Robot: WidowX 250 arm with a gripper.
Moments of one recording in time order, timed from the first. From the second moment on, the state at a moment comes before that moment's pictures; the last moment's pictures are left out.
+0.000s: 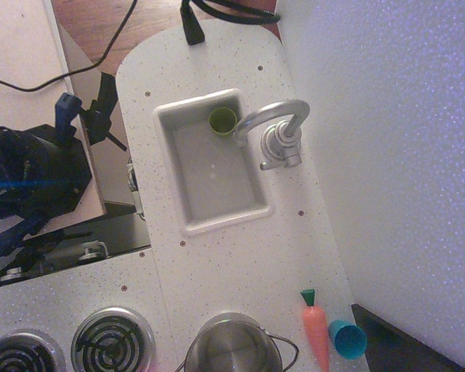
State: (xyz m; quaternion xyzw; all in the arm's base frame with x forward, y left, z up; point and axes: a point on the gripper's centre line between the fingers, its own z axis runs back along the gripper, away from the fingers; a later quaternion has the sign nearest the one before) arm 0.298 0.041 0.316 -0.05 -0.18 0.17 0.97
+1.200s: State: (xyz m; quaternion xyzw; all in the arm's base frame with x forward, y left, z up) arm 0.197 0.005 0.077 0.06 0.13 0.18 0.97
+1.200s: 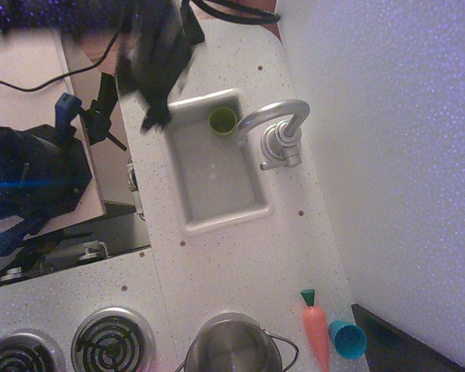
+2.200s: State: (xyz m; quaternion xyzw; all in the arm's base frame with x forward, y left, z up) arm 0.269 -0.018 0.138 -0.01 0.03 0.18 0.98
